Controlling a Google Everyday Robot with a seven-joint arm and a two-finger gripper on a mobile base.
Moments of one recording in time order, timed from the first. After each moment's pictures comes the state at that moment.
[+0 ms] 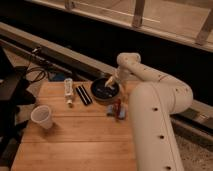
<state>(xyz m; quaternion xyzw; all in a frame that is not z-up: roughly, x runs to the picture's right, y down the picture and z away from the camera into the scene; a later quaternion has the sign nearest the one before) 0.082 0.000 0.973 -0.28 0.16 0.74 0.59</state>
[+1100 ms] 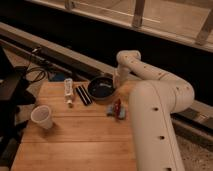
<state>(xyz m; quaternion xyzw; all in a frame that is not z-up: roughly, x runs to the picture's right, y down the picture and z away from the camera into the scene) 0.093 -0.024 0.944 -0.27 0.15 0.74 0.59</state>
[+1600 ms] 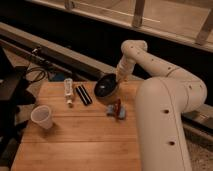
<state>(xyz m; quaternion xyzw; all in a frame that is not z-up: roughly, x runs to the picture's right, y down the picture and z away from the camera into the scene) 0.113 -0.054 0.894 -0.26 0.15 0.74 0.60</state>
